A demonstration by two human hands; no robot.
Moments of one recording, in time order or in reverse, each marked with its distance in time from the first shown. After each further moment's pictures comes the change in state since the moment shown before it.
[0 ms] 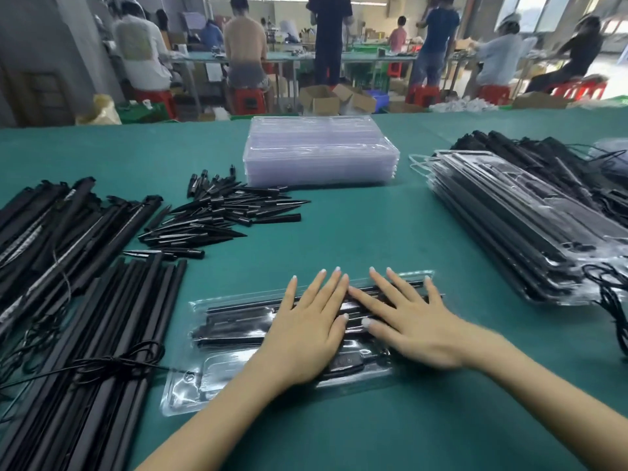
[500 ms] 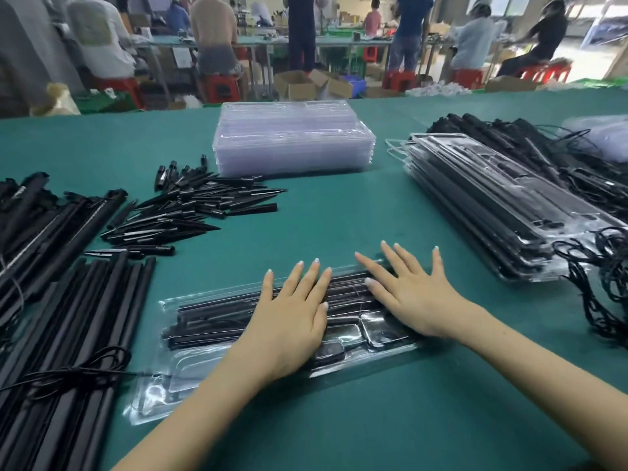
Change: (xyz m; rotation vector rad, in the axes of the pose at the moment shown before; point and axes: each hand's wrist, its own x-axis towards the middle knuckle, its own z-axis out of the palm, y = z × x) left_hand 0.004 0.007 -0.009 0.008 -0.083 -0.027; right_hand 0.011 0.033 0.009 -0.143 0.166 0.237
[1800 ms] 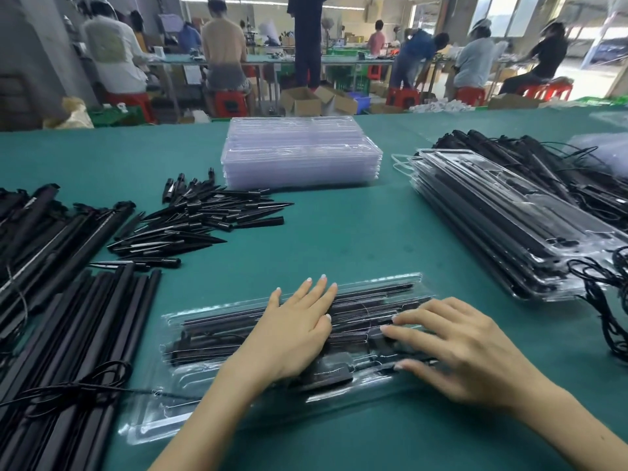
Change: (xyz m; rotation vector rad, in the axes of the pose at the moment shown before) left_hand 0.008 -0.009 -0.012 -0.204 -0.112 0.023; right_hand -0.061 0.010 -0.005 0.003 0.683 -0.615
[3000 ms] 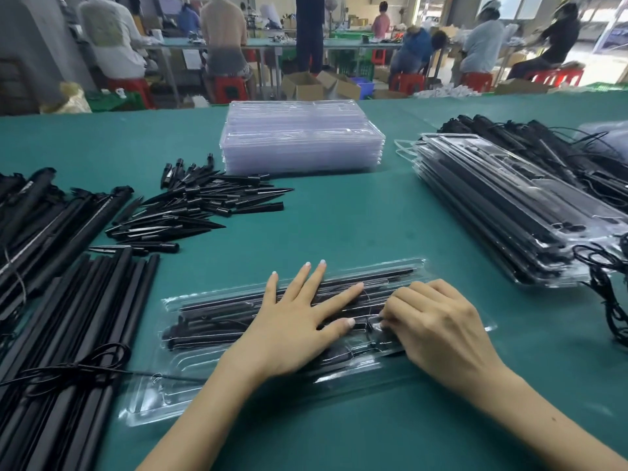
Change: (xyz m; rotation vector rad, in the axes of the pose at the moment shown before) left_hand -0.005 0.001 0.013 0.066 0.019 0.045; right_hand 0.020 -0.021 0.020 -0.129 0.115 0.194
